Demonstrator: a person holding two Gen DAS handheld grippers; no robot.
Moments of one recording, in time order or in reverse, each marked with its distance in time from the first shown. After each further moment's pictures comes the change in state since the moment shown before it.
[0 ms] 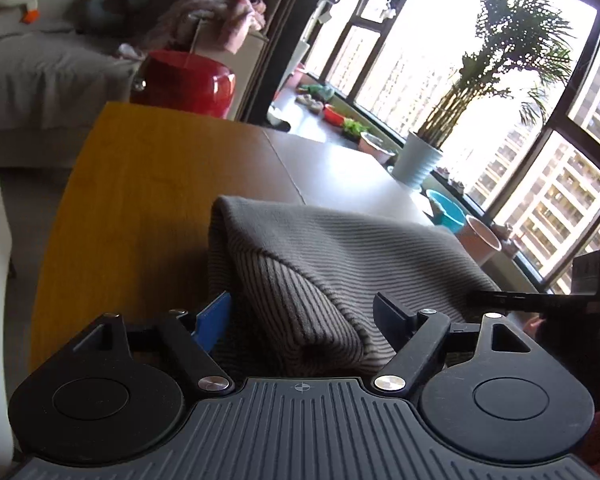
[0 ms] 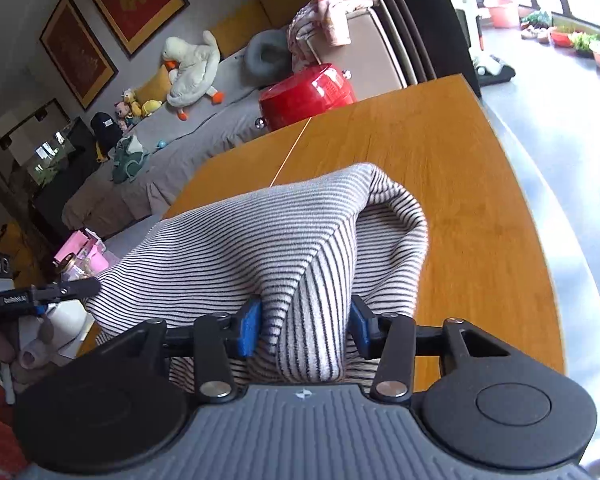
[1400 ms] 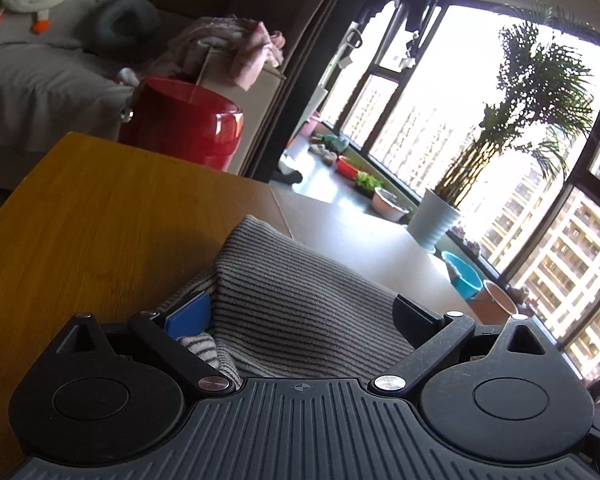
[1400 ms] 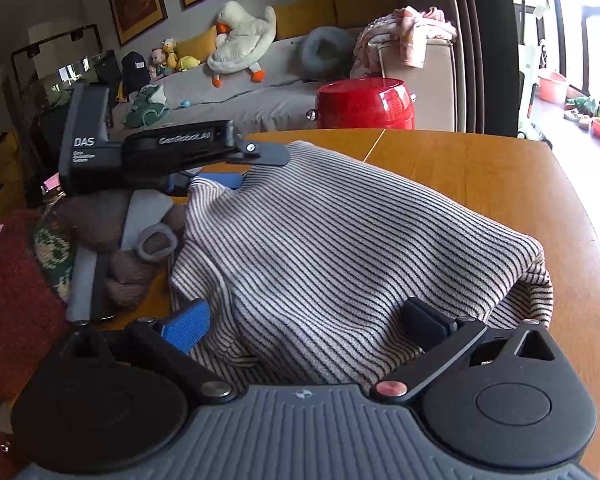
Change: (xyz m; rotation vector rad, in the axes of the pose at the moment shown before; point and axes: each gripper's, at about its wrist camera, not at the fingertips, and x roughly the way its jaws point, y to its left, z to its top) left arm 0.131 0.015 0.047 -0.082 -0.143 0.000; right arm 0.059 0.096 -0.013 -0.284 0.037 -0.022
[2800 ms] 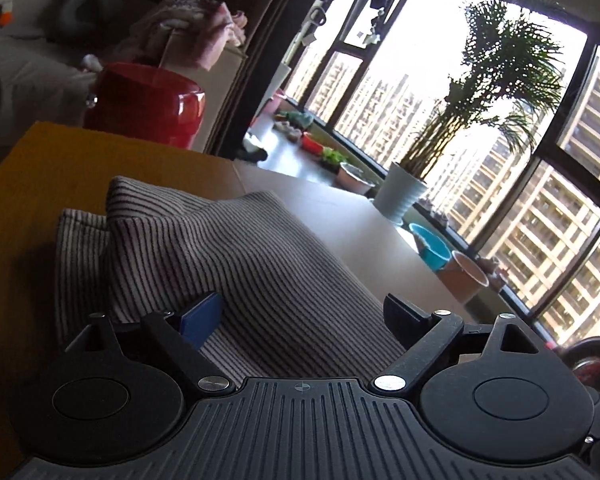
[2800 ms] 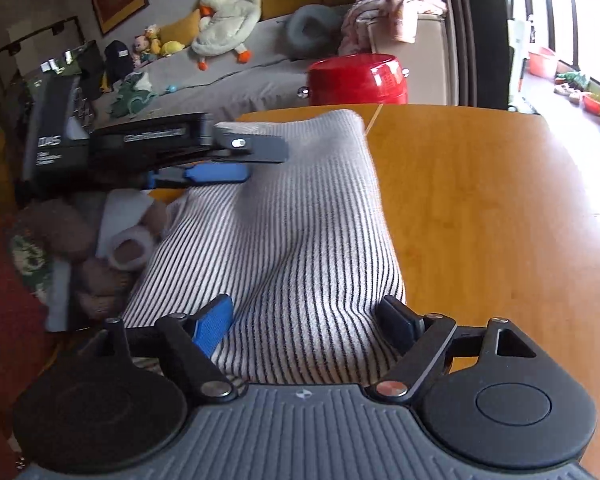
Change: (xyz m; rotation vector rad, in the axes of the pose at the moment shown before) left arm -0.001 -0.008 -0.002 0.086 0.073 -0.070; right arm 0.016 0.019 -0.003 0.030 0.066 0.007
